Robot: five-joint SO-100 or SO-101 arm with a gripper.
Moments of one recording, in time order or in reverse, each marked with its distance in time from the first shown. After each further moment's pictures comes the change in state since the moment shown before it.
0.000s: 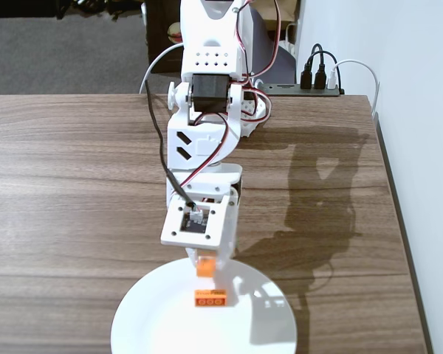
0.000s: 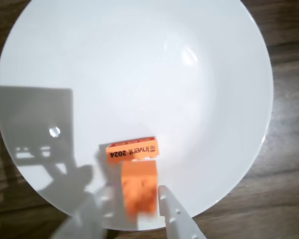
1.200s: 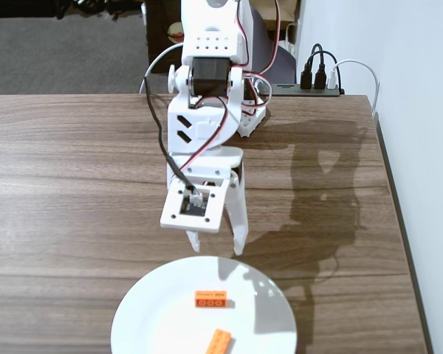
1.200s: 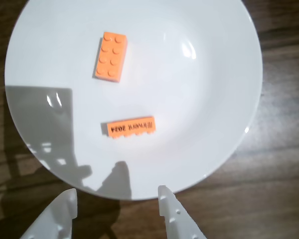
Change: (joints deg) arm 0.4 6.9 2.9 5.5 0.7
